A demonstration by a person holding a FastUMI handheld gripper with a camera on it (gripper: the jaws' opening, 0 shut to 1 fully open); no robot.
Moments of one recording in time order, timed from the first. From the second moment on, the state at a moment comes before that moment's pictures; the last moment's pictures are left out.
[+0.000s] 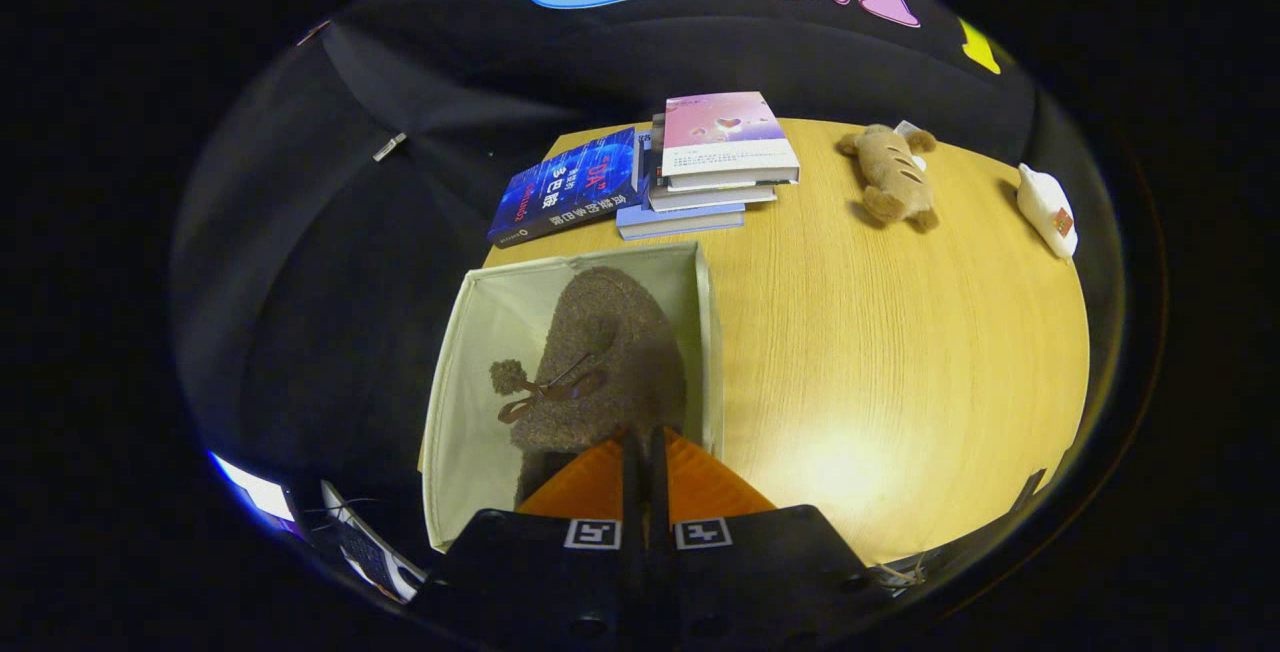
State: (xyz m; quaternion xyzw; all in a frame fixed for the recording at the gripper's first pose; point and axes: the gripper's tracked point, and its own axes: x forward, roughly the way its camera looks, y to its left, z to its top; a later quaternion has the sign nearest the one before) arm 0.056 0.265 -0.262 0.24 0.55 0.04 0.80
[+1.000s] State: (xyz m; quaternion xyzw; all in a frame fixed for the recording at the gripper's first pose) arm 0.050 0.231 -0.224 0.24 0.48 0.08 0.84
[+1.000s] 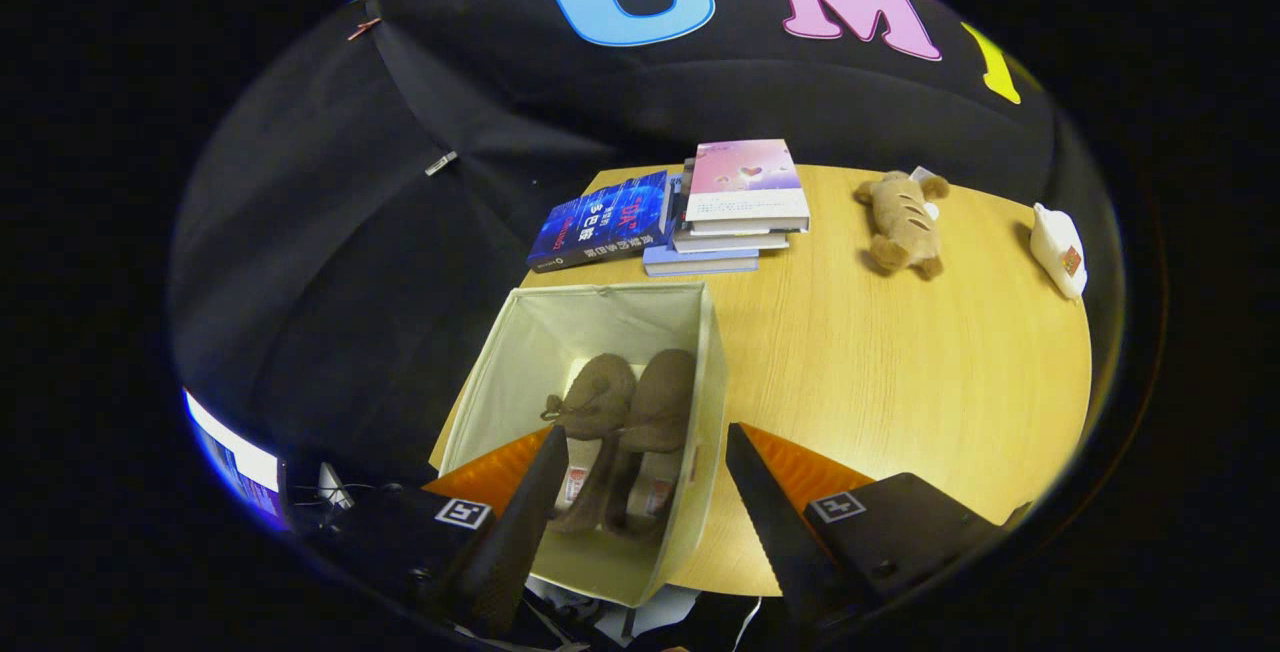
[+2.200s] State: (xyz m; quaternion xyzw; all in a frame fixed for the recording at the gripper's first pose) arm -0.001 -0.029 -0.115 0.10 0.22 -0.09 0.97
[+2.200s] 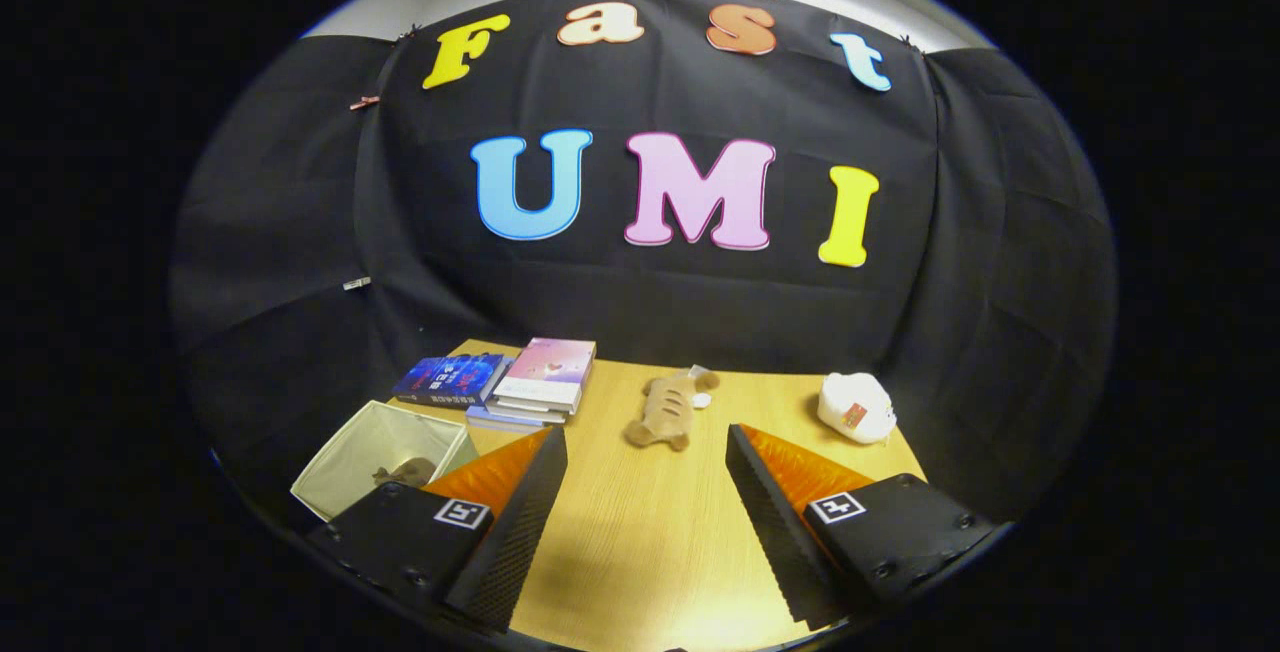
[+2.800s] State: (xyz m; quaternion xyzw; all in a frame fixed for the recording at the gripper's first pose) arm -0.012 -0.024 -0.052 0.06 0.14 -0.10 0.98
